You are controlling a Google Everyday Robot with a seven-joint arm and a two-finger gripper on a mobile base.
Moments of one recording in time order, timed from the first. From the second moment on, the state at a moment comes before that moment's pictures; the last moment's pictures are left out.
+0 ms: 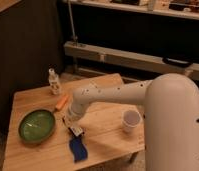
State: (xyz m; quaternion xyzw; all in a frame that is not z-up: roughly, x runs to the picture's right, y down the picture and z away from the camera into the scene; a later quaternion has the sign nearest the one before) arm -0.164 0.182 0.795 -0.44 0.00 0.51 0.74
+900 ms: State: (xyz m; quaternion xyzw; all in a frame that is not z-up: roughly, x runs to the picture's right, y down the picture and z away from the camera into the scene) arm -0.062 0.104 0.877 -0.39 0.00 0.62 0.68
